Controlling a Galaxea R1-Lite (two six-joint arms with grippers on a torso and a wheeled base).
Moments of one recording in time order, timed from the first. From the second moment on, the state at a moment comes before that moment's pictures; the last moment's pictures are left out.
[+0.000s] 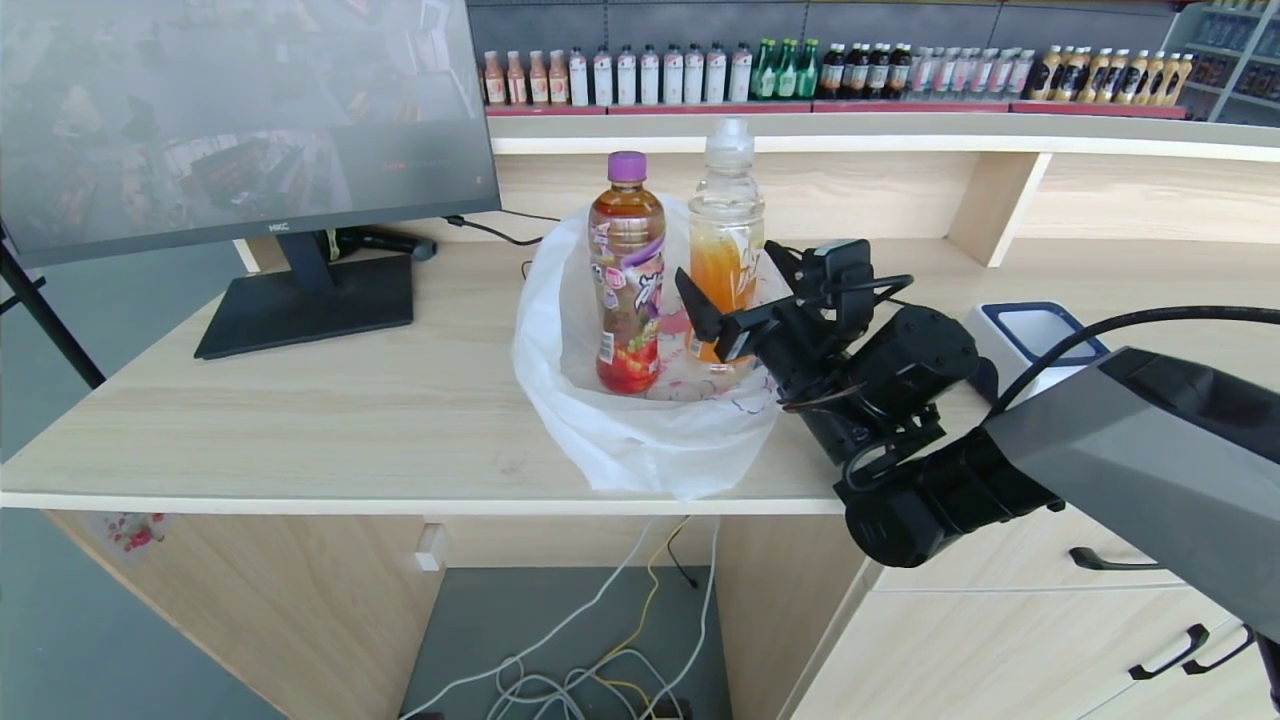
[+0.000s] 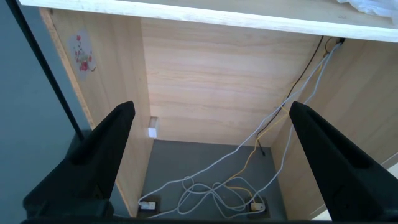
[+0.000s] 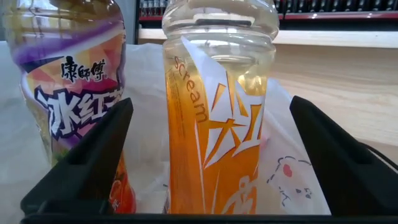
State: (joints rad) left arm 0.00 0.00 0.00 0.00 0.00 -0.01; right arm 0.51 2.27 -1.21 -1.57 0.00 -0.12
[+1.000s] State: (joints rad) left arm 0.00 0.00 0.00 0.00 0.00 -0.01; right arm 0.50 2.24 -1.16 -1.57 0.00 -0.13
